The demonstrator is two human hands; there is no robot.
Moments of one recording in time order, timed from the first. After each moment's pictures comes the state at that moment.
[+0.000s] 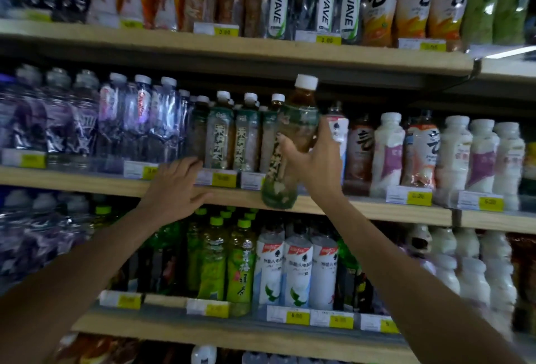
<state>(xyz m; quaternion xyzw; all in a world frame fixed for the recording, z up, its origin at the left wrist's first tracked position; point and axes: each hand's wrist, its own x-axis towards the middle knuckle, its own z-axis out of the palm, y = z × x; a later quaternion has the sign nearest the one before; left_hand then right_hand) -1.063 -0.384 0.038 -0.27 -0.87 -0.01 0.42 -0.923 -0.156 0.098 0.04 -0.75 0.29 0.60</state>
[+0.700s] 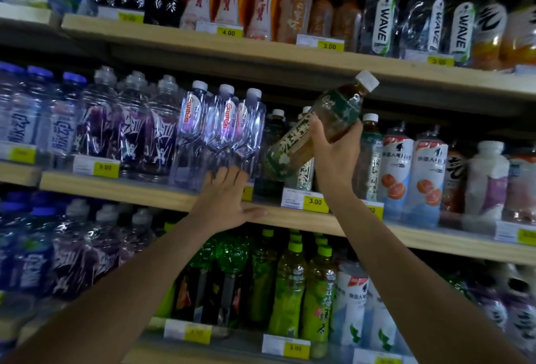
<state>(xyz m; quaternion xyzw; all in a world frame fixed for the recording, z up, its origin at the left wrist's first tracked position) -1.154 -0.469 0.040 -0.31 -0.84 -0.06 0.45 -1.044 -0.310 0.127 0.05 -0.61 0.47 0.64</state>
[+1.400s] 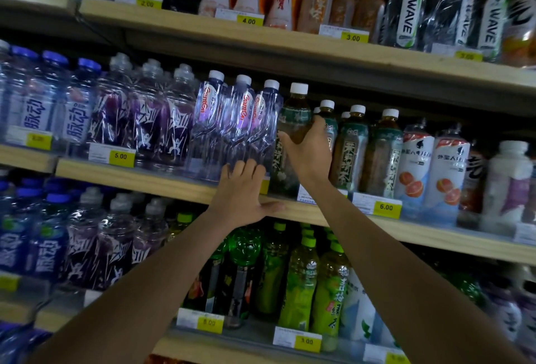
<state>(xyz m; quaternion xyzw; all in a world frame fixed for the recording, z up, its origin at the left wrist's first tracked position) -1.152 -0.469 0.038 -0.31 -0.83 -0.09 0.45 -1.108 -0.341 0.123 -0.02 -0.78 0.27 0.57</state>
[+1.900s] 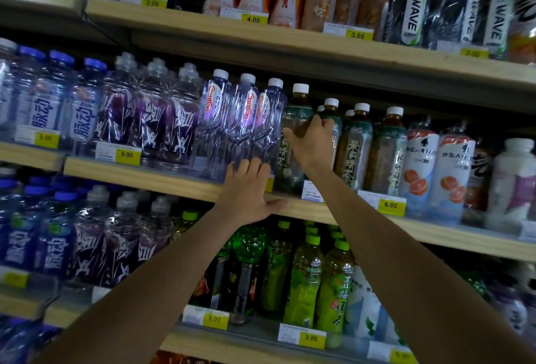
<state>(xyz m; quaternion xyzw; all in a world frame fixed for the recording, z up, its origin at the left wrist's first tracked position) -1.148 -0.470 0.038 -0.32 -0.83 -0.10 0.44 -1.111 -0.341 0.134 -0.06 -0.82 0.20 0.54</state>
